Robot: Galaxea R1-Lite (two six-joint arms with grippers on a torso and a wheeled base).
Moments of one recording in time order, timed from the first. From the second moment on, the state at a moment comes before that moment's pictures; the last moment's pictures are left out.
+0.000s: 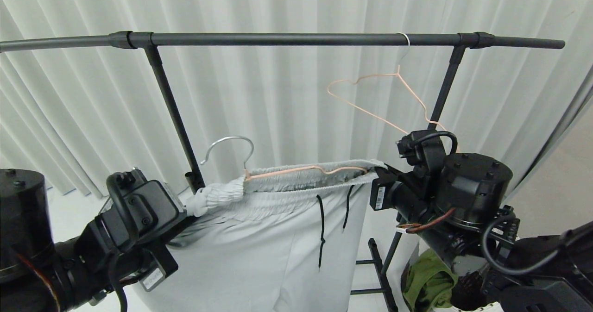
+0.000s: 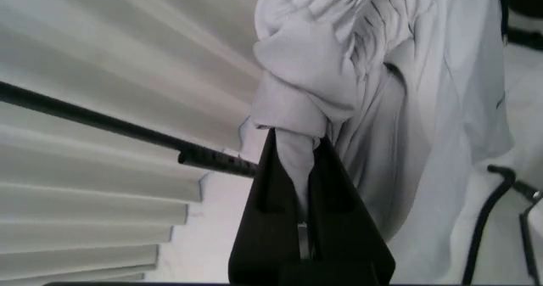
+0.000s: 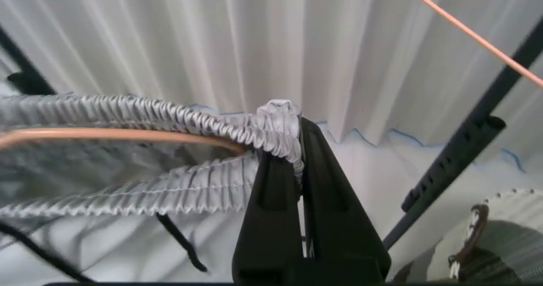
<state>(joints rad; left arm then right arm) -0.48 1.21 -0.47 -0.38 0.06 0.74 0.84 1.83 -0.70 -1.08 -0.50 0.10</state>
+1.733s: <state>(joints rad) -0.66 1.28 -0.55 -0.57 0.20 0.47 1.07 1.65 -0.54 -1.06 -0.32 -0.21</state>
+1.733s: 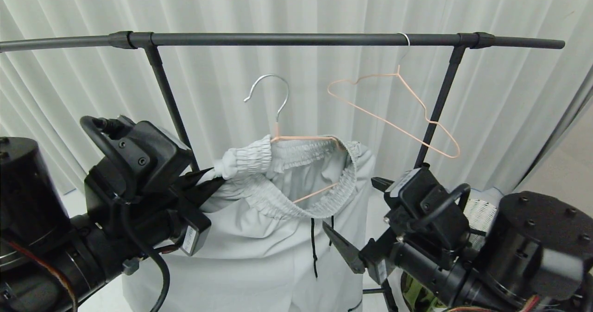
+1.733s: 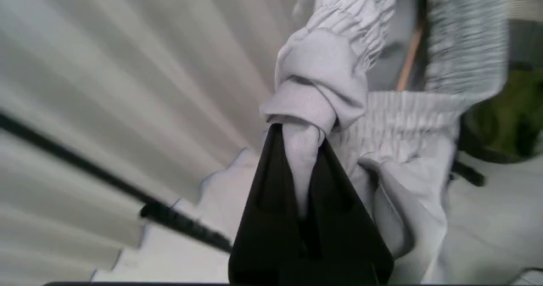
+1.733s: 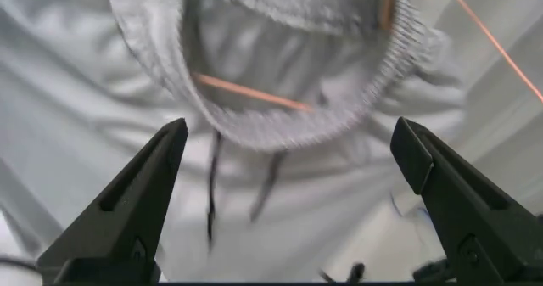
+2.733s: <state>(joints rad) -0.66 1.29 -0.52 -0.72 -0.12 0.58 0.70 1.38 -0.97 -0.14 0.33 -0.39</state>
